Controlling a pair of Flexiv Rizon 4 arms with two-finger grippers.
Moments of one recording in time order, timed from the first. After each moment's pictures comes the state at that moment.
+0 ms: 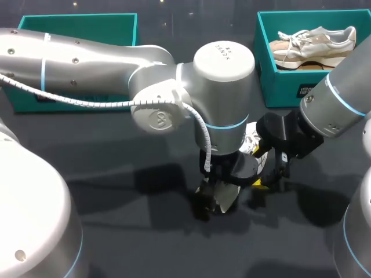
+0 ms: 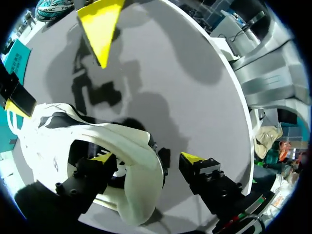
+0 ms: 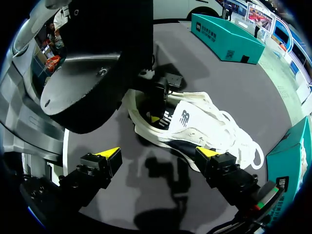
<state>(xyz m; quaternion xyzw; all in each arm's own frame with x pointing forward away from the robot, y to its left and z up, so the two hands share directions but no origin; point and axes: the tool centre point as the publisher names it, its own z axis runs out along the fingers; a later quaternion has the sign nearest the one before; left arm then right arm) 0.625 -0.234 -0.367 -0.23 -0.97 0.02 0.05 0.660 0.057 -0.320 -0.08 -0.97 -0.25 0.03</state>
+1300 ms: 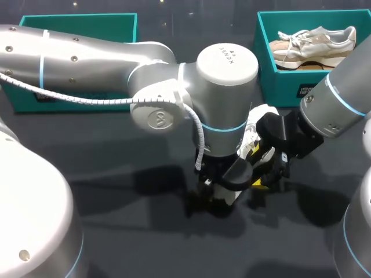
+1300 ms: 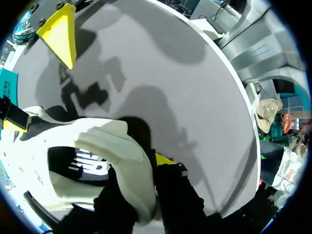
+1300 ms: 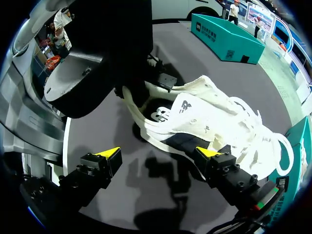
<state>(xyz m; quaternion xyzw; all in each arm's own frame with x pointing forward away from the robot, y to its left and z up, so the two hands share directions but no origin) 0.627 -0.220 -0.365 -0.31 -0.95 0.00 0.05 0.660 0.057 -0.320 -0.08 -0.97 -0.25 0.03</state>
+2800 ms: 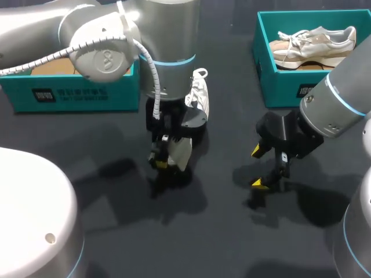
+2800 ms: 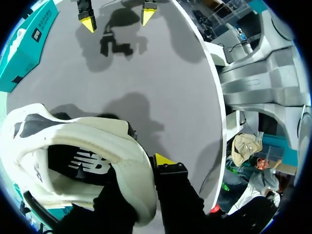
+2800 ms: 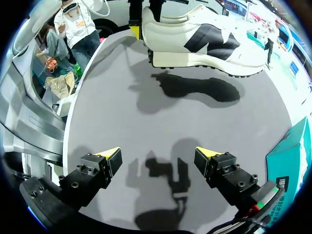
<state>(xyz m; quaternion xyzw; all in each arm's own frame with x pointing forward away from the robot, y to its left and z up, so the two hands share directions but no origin) 0.667 -0.110 -0.275 -0.10 -0.99 -0.02 0.12 0.660 0.057 -0.320 -0.08 -0.97 -0.25 0.03</state>
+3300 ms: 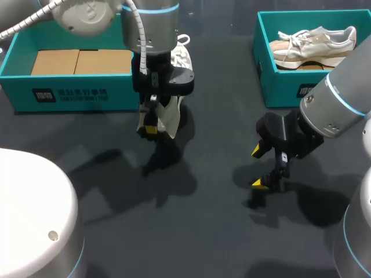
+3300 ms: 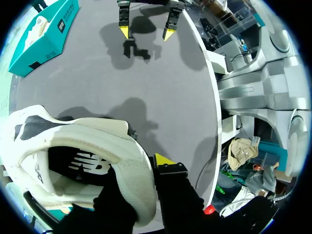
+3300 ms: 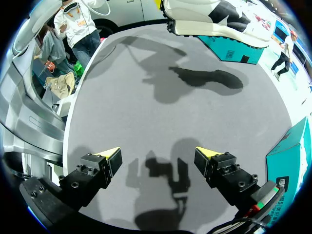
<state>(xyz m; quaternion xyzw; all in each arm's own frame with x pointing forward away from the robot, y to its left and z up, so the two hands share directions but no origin) 0.713 -0.092 -0.214 -0.07 -0.99 -0.01 0.11 0.660 0.057 -0.320 -0.08 -0.97 -0.25 0.03</state>
